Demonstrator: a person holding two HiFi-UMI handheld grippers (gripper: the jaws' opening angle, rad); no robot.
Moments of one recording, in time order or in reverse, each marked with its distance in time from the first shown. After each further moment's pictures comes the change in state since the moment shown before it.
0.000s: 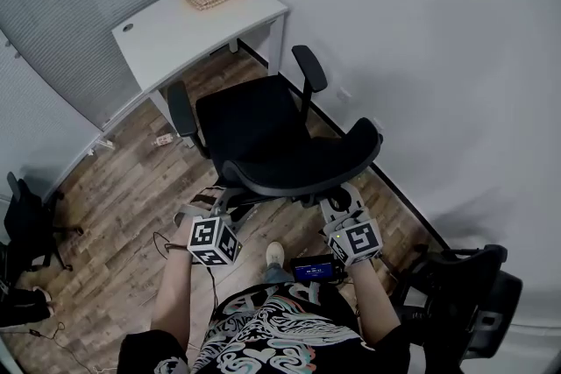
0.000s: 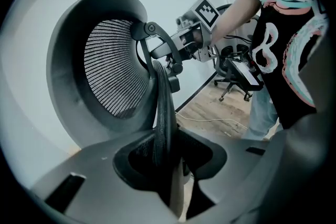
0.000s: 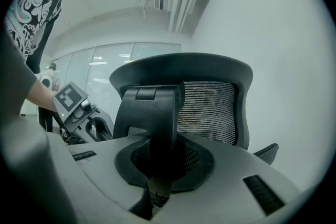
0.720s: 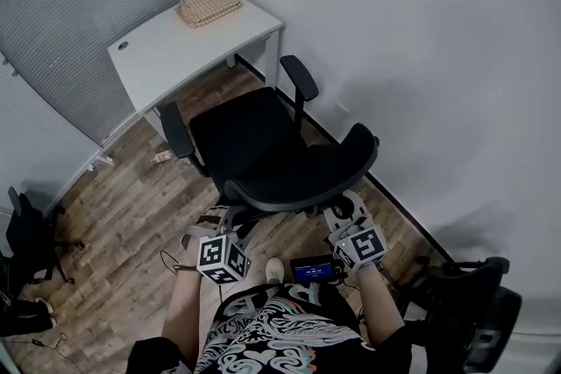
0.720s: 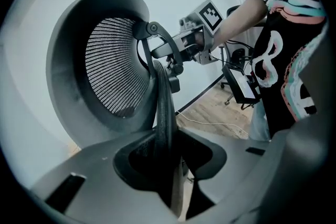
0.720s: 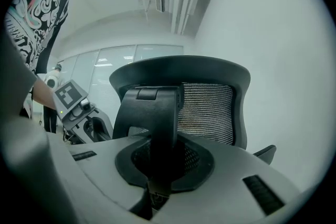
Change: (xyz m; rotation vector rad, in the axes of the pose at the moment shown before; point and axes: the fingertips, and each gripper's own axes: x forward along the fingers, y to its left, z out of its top) left arm 0.028 0.020 0.023 -0.090 0.037 0.025; right arm 0.016 -0.046 0.005 -0.021 -0.030 0.061
